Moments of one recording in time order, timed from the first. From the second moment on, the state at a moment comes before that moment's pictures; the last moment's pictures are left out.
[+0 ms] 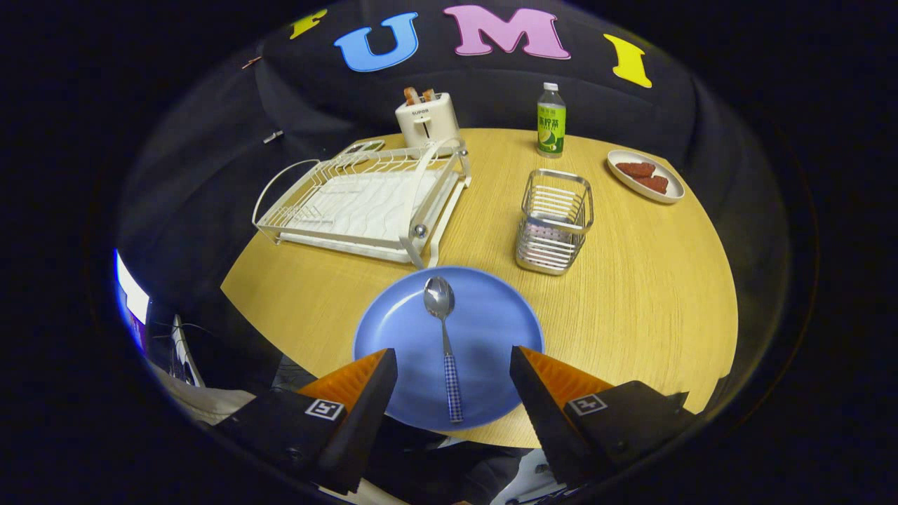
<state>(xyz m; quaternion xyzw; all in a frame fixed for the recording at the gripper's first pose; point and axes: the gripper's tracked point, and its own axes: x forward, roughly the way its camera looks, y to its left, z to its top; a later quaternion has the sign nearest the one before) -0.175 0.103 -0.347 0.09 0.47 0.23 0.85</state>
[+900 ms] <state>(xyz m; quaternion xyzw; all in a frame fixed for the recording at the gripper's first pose) -0.031 0.008 -0.084 0.05 0.18 0.17 0.97</state>
